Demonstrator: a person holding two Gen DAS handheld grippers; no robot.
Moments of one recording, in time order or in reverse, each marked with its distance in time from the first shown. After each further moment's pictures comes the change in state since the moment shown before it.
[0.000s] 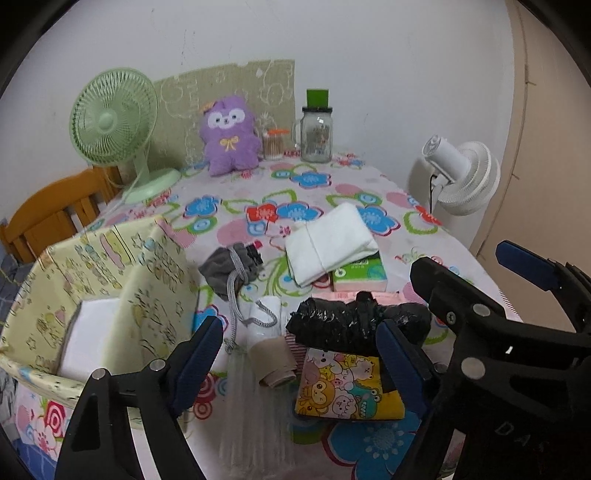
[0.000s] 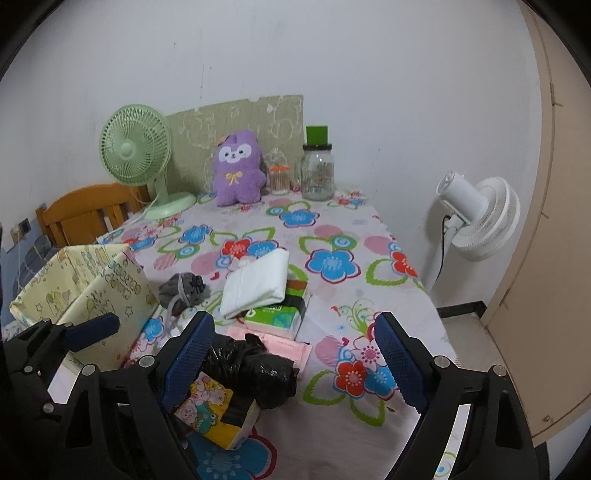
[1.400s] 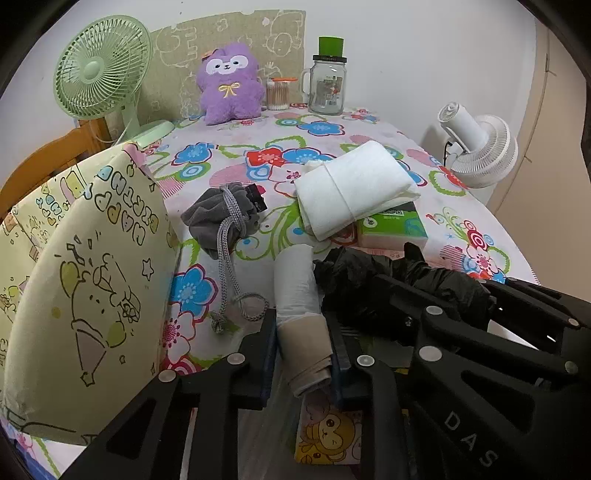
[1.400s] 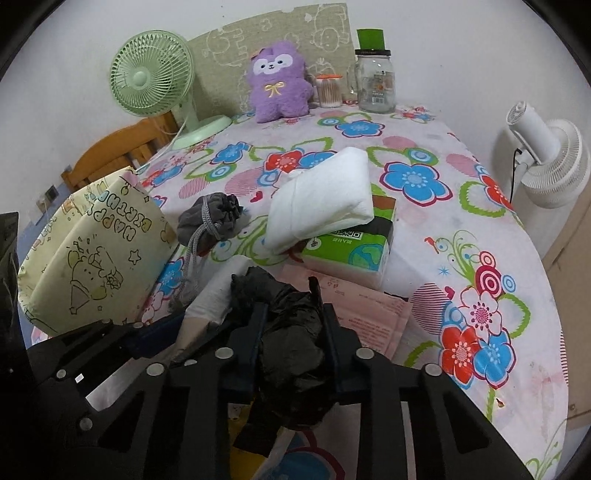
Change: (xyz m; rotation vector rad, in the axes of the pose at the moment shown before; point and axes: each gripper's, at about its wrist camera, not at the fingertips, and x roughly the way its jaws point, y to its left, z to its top) left arm 0.048 0.012 -0.015 -0.026 0.141 -0.016; right arm 0.082 0.027 -0.020 0.011 0.297 0.202
